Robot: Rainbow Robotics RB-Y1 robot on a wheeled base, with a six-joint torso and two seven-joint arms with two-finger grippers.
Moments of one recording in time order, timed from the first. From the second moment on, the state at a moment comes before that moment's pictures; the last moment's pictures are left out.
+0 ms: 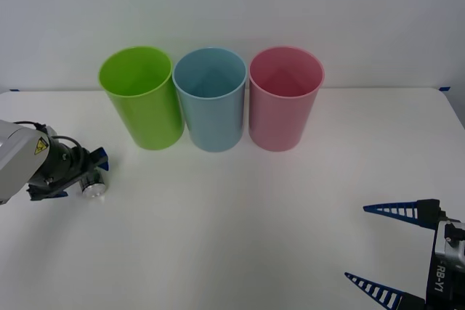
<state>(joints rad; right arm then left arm) 0.48 -0.41 -0.41 -2.28 1.53 -1.35 -0.20 -0.42 0.78 -0.30 -1.44 -2.42 -1.24 2.45</state>
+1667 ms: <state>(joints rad) 0.48 -0.41 -0.41 -2.28 1.53 -1.35 -0.20 -0.50 0.68 -0.30 -1.26 -2.46 -1.20 2.43</state>
